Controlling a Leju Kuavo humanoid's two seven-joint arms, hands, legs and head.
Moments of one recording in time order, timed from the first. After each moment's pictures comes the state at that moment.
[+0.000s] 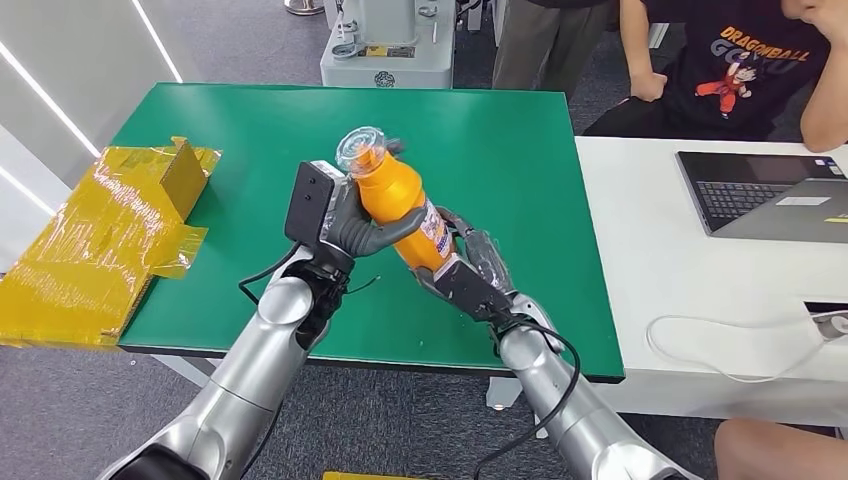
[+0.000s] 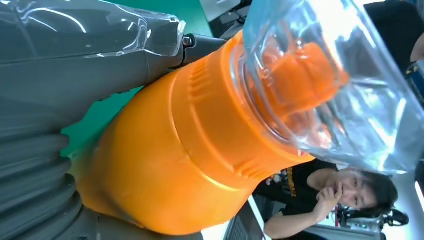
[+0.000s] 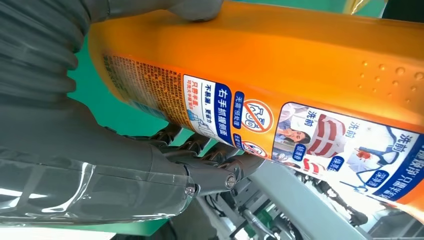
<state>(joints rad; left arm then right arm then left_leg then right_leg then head) -0.58 -0.19 -0.53 -0.96 0.10 0.09 -0.36 -0.65 0.19 0.60 -0.59 0.39 -0.20 -0.67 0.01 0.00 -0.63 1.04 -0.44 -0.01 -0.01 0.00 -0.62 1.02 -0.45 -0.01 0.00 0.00</state>
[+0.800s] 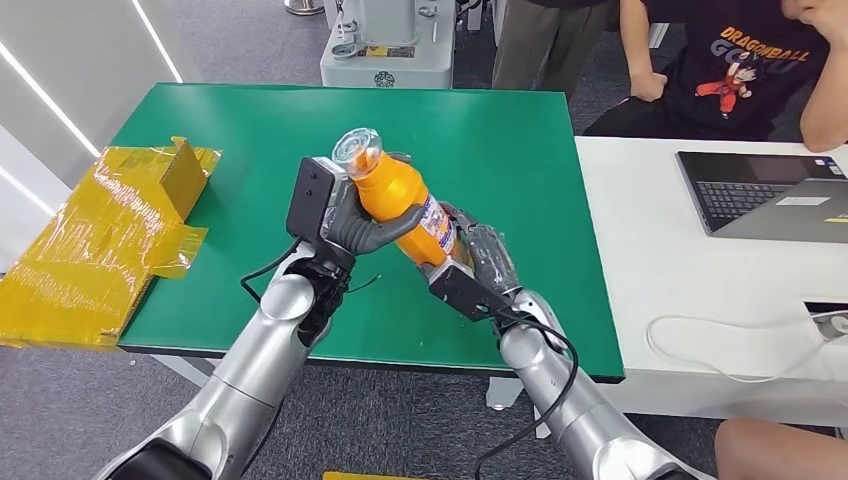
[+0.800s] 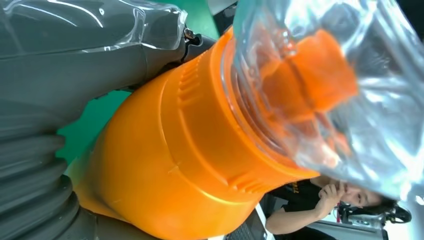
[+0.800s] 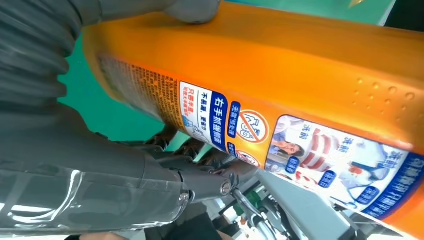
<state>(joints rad) -0.60 -0.19 -0.53 -0.92 0.12 0.11 -0.38 -0.66 0.18 0.60 -0.57 0.45 -0.31 -0.66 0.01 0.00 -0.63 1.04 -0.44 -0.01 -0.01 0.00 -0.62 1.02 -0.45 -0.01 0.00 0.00</state>
